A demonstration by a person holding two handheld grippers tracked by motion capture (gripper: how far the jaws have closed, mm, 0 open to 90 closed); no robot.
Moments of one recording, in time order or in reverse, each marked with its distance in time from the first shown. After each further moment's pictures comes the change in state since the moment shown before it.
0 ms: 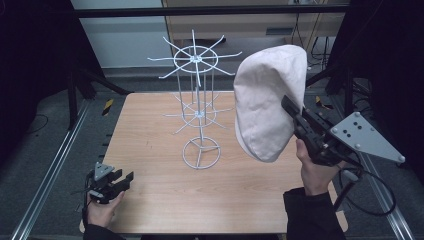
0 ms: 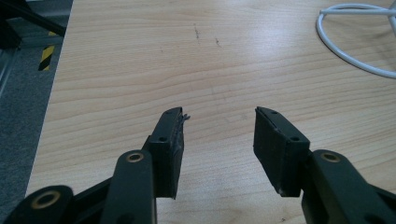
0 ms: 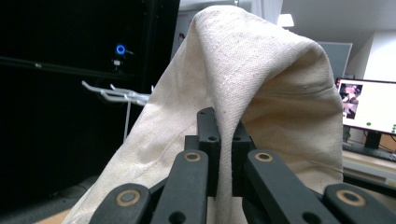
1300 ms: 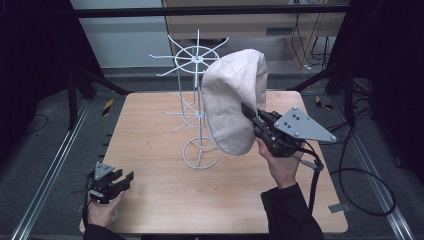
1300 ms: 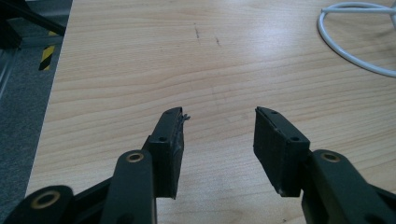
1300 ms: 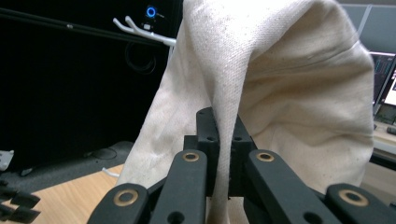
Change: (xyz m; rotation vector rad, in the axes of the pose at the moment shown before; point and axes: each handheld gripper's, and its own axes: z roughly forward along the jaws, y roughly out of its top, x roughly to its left) left arm 0.000 0.000 0.001 0.003 0.002 0.002; right arm 0.031 -0.040 0.055 0.131 0.134 -0.015
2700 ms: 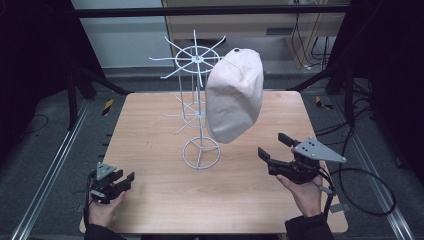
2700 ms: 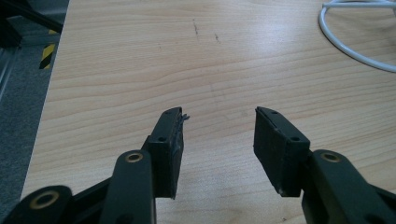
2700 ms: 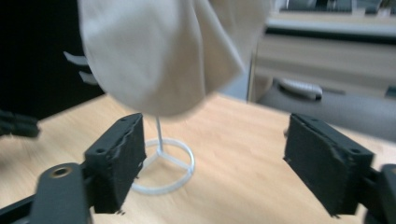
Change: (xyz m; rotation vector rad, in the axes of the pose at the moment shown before) left arm -0.002 -0.001 0.002 0.011 0.004 0.007; right arm -0.028 -0.100 -0.052 0.279 -0.053 0.196
